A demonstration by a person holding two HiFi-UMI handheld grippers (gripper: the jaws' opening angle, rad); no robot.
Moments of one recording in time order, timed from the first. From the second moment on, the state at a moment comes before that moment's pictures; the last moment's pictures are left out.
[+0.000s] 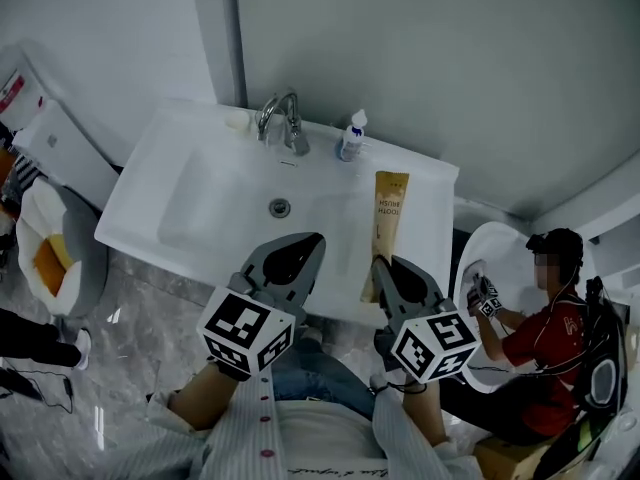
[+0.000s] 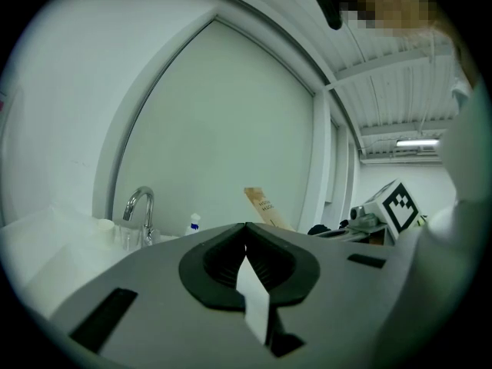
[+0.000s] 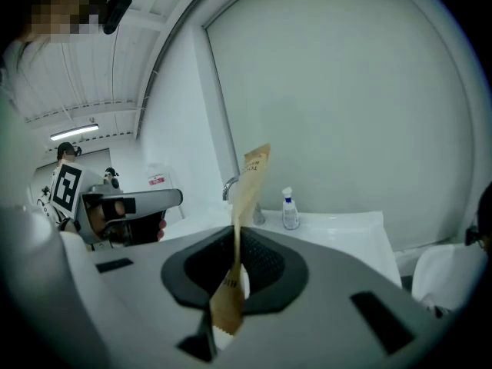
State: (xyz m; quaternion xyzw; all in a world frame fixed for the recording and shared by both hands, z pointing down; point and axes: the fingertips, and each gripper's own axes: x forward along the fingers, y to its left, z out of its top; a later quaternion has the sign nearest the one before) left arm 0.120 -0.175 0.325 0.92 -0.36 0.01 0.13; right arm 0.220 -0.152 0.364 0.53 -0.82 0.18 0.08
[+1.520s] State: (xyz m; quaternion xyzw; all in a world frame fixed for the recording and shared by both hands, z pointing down) left arm 0.156 -0.260 0.361 0.93 -0.32 0.04 0.17; right arm 0.279 -0.243 0.407 0.58 -0.77 0.24 0.12
